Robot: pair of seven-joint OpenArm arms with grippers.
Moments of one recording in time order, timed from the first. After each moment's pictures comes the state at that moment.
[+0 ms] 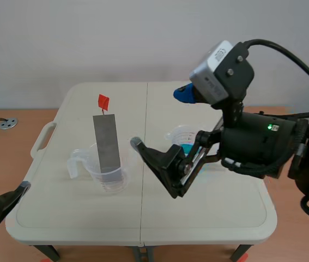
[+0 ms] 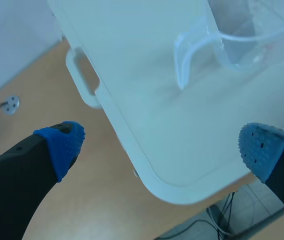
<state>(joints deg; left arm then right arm) 38.0 -35.3 -11.0 108.3 -8.5 -18.9 5.8 -11.9 28.2 -16.9 107.0 8.6 30.7 3.1</state>
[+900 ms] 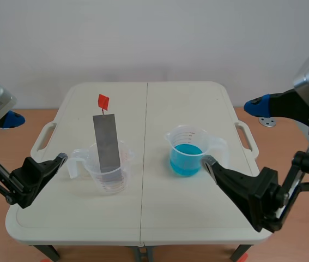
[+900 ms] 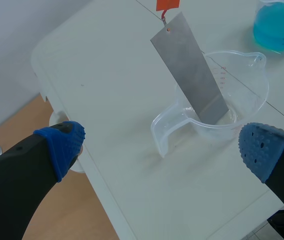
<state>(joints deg) 25.1 -31.0 -4.4 108.3 -8.0 -24.9 10.9 -34.3 28.2 9.3 119.6 10.4 40.6 -0.1</state>
